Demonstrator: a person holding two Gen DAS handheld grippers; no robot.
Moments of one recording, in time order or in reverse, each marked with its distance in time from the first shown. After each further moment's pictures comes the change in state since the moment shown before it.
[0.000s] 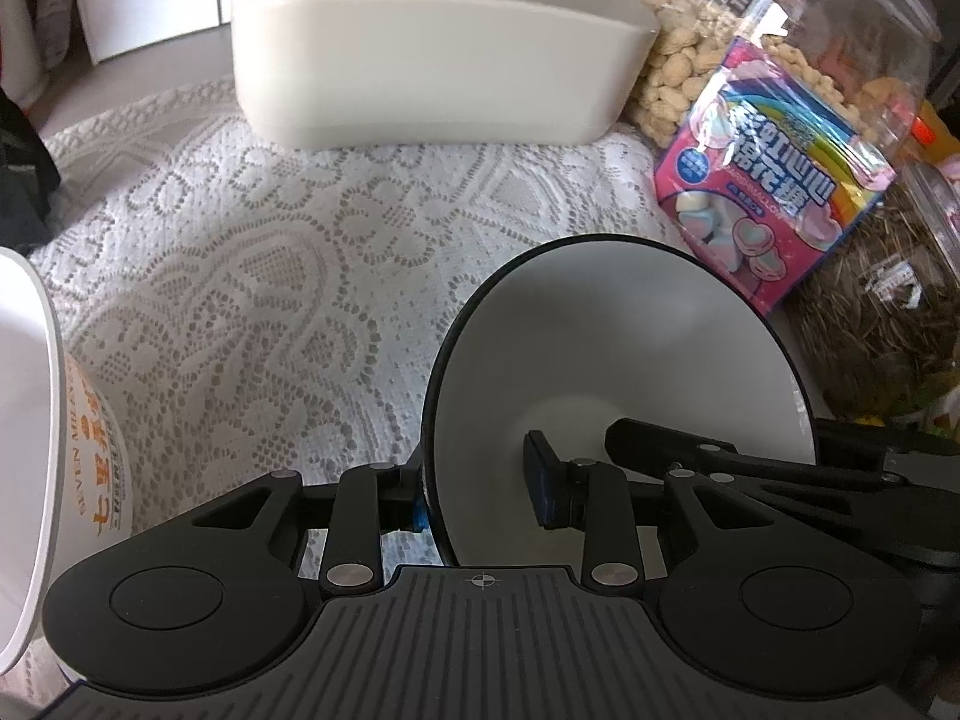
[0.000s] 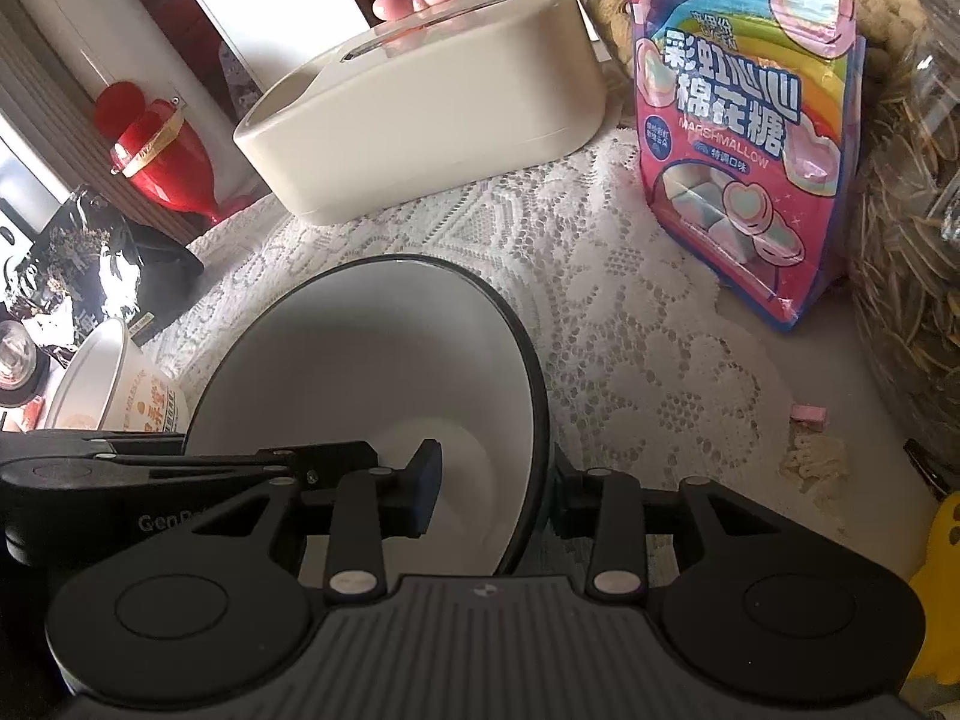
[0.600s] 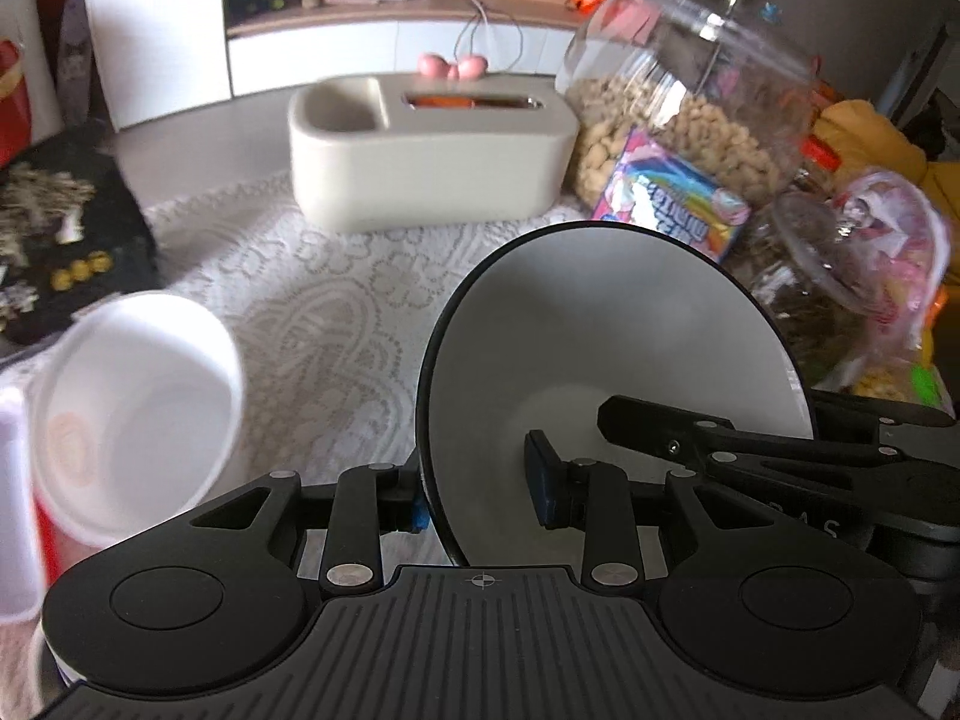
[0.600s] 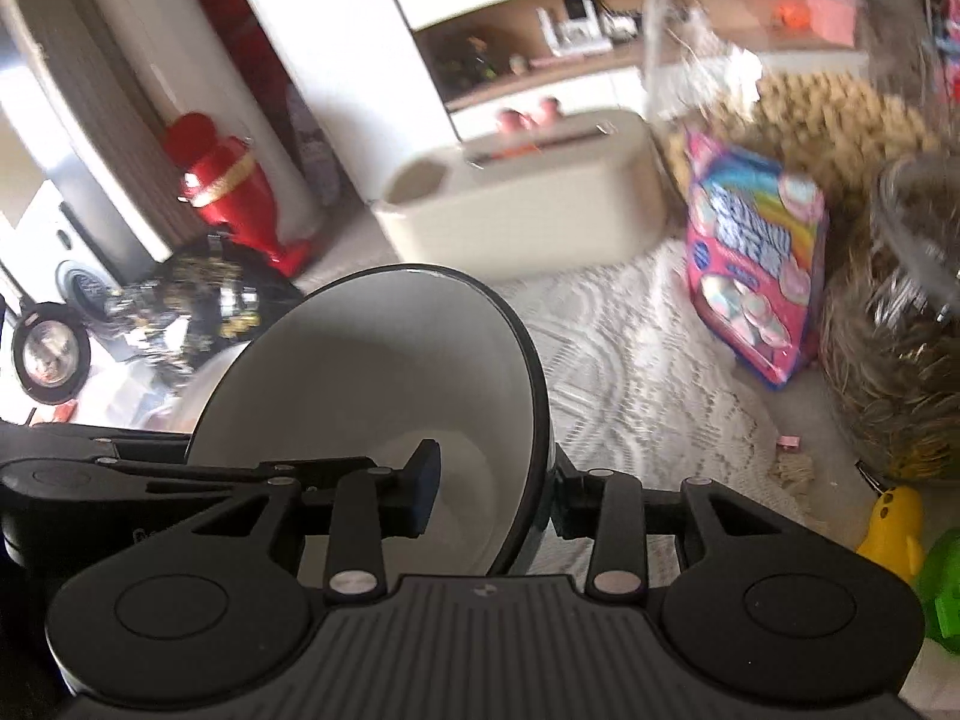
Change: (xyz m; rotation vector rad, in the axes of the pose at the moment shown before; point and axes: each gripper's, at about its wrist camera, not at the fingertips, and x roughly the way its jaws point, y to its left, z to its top) left arm -0.131 -0.008 -0.036 0.043 -0.125 0.024; right arm -0.107 0.051 -0.020 -0.099 -0.150 0.081
